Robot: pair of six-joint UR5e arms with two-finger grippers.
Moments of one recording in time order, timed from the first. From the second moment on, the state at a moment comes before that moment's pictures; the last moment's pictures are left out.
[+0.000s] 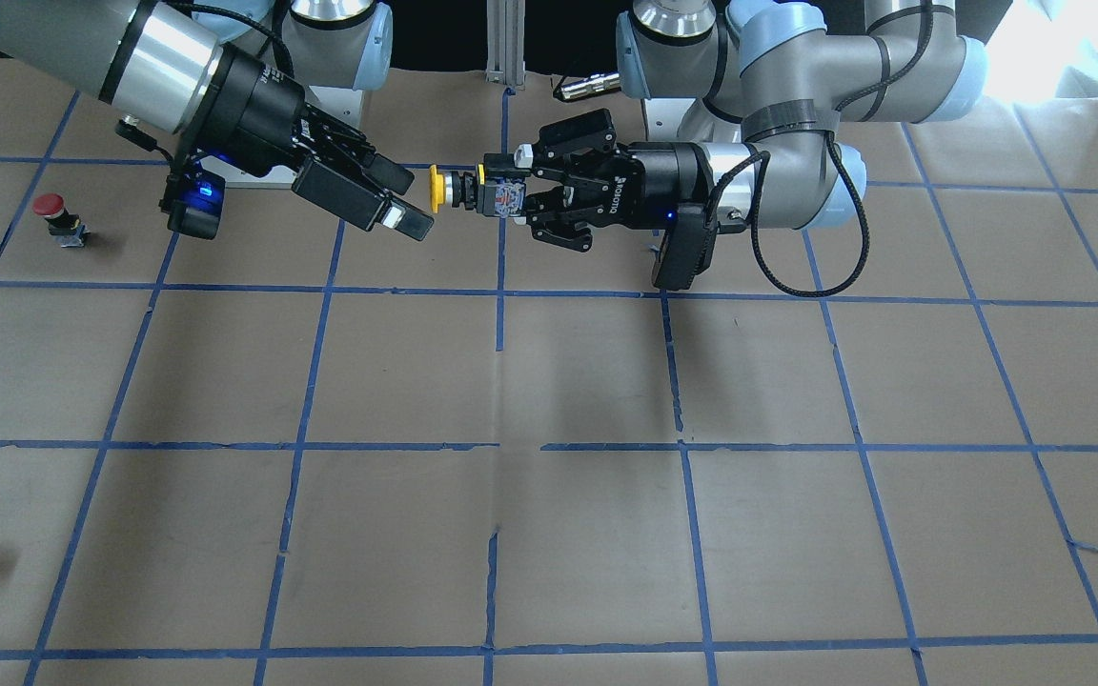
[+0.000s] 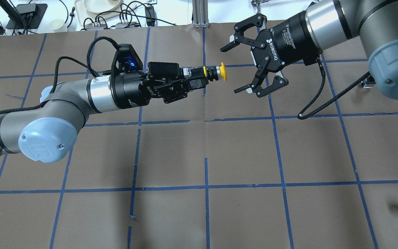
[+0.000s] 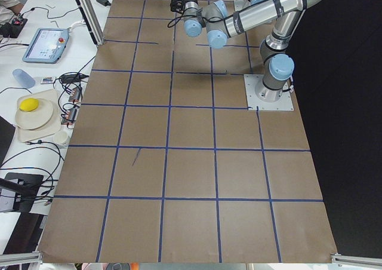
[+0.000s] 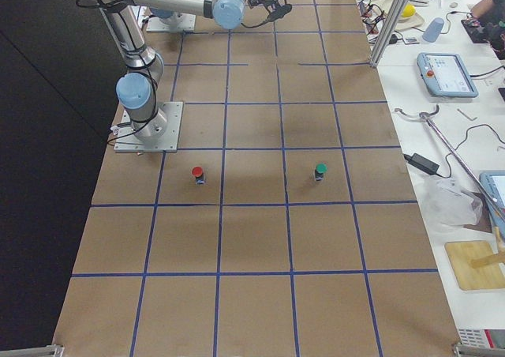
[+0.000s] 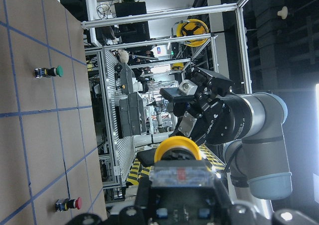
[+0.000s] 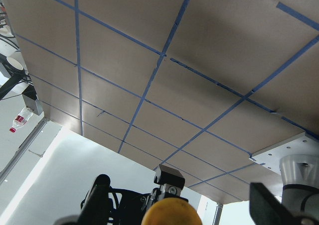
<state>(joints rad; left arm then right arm) -1.52 -1.58 -2.07 -1.54 -0.07 0.58 1.51 -1.62 1.76 -1.65 -0.67 0.99</state>
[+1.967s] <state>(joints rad) -1.52 -1.57 -2.07 -1.54 -0.10 0.58 1.54 -1.66 1.76 -1.63 -0.65 1.00</state>
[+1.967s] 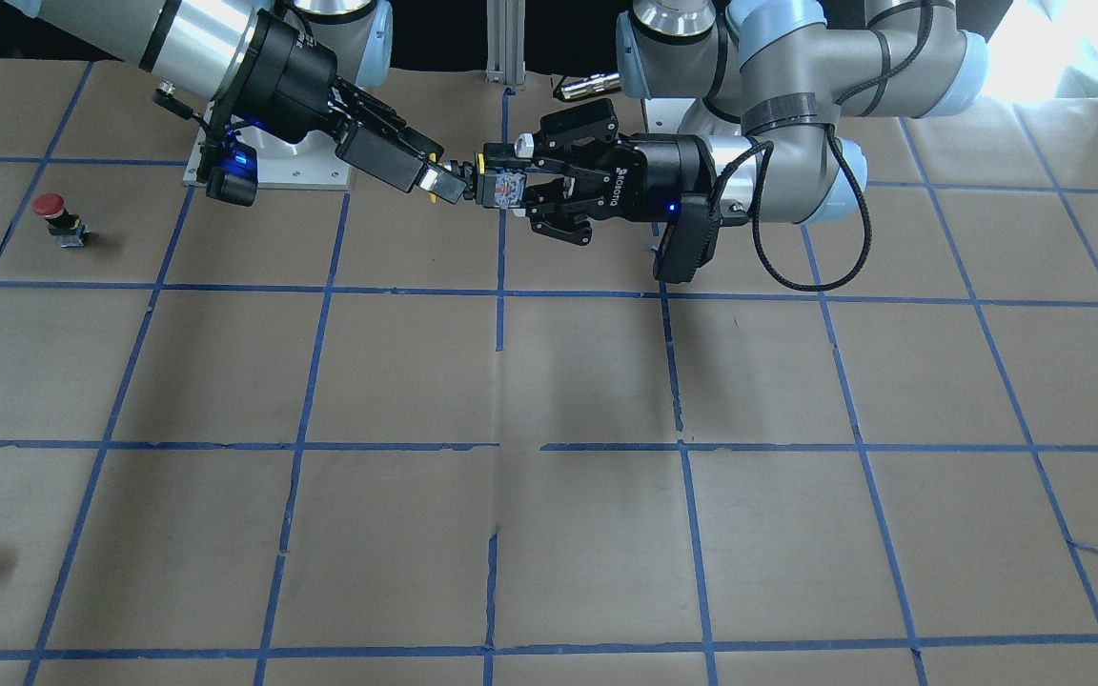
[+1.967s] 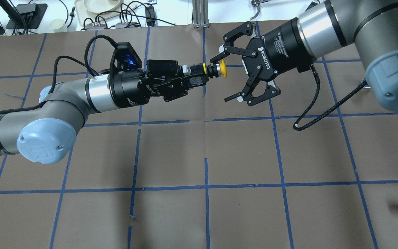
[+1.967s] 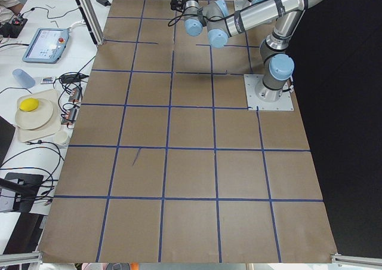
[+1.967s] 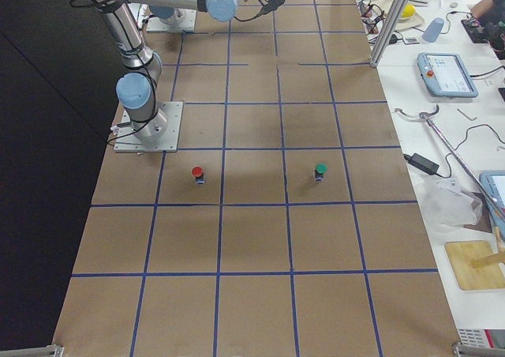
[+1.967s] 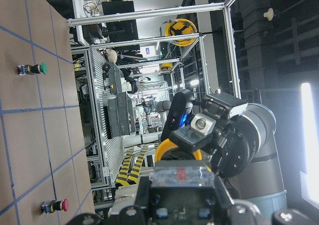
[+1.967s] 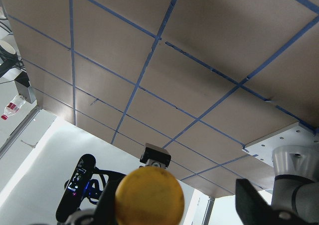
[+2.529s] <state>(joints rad) -1.52 -1.56 -2.07 -1.54 -0.09 0.58 1.54 -1.66 1.76 -1.64 -0.63 1.00</state>
